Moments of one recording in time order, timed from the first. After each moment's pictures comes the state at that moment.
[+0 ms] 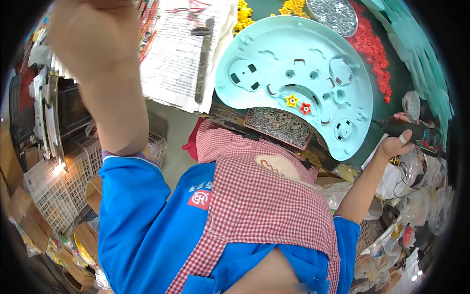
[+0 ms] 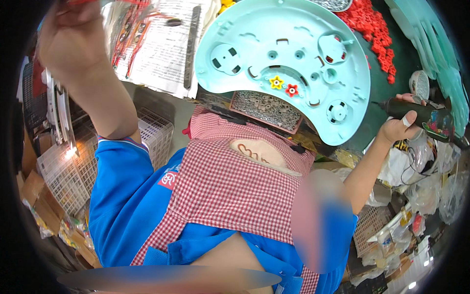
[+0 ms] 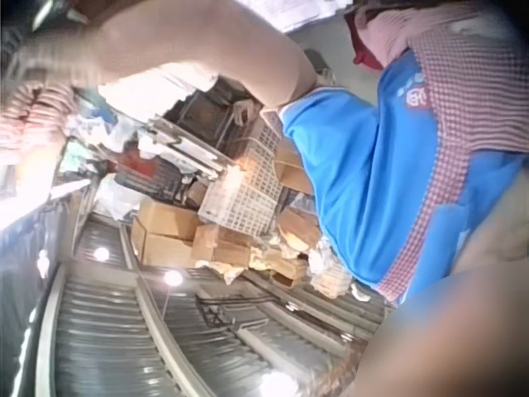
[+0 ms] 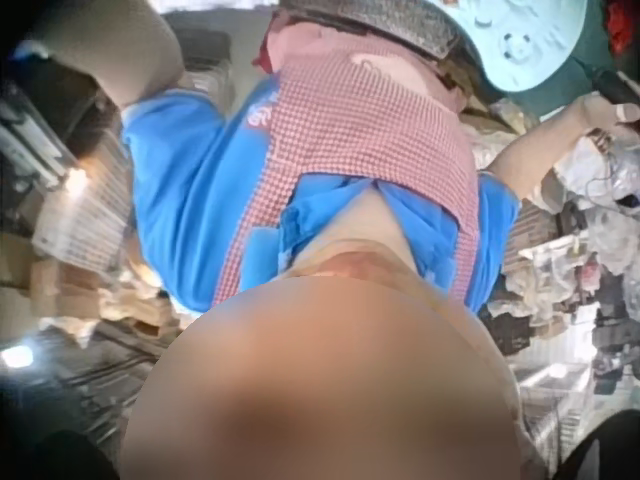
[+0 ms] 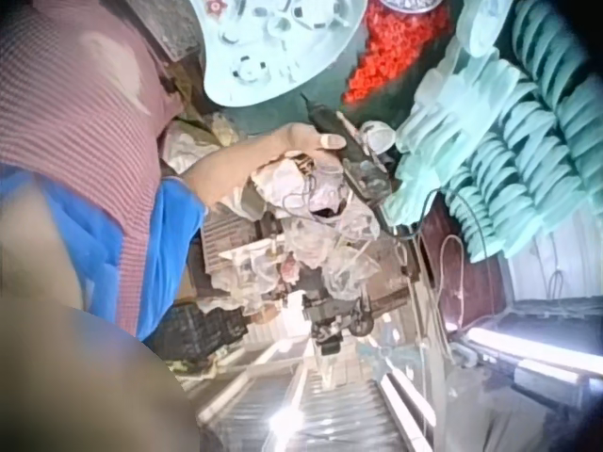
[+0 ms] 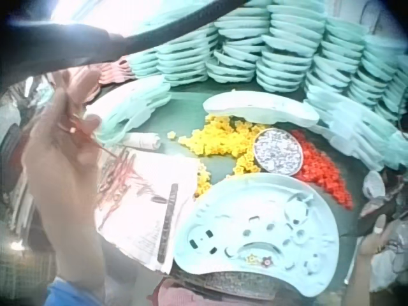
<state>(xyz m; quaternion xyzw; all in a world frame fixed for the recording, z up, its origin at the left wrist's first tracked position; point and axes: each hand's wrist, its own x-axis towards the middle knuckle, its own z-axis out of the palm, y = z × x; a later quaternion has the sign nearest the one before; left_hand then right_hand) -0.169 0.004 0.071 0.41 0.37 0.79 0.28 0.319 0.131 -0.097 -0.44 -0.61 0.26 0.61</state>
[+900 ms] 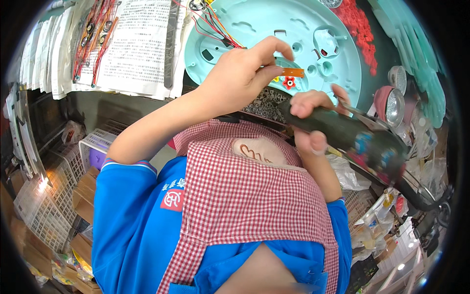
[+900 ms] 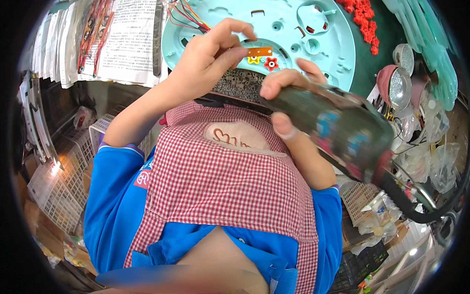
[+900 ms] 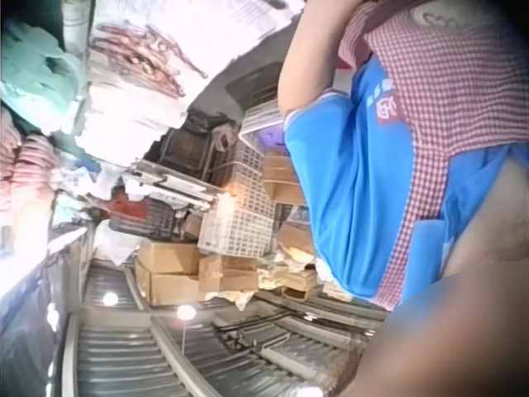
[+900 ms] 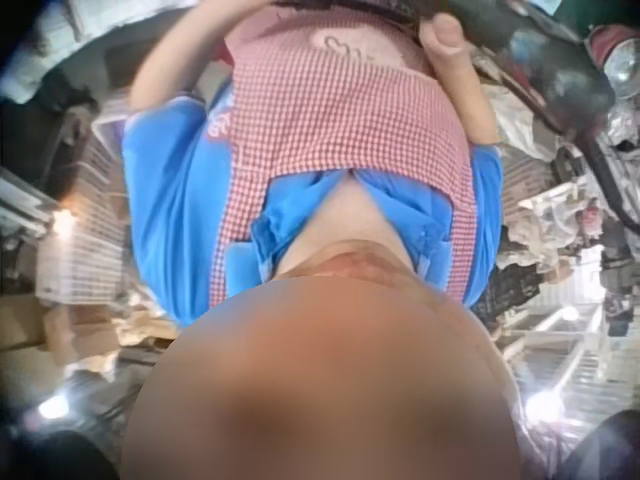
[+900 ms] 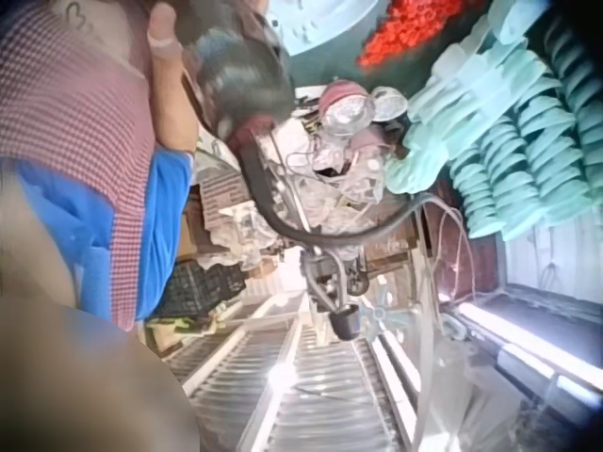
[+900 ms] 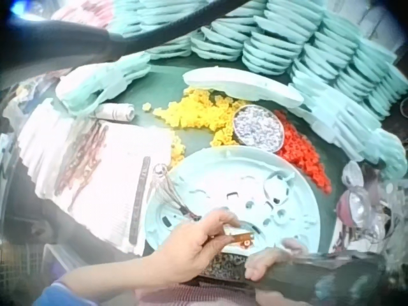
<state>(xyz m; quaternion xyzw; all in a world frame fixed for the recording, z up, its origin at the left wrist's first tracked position) -0.046 -0.034 -0.062 0.55 0.55 0.41 0.47 0.155 -0.020 -0.079 -0.23 -0.54 0.65 0.48</state>
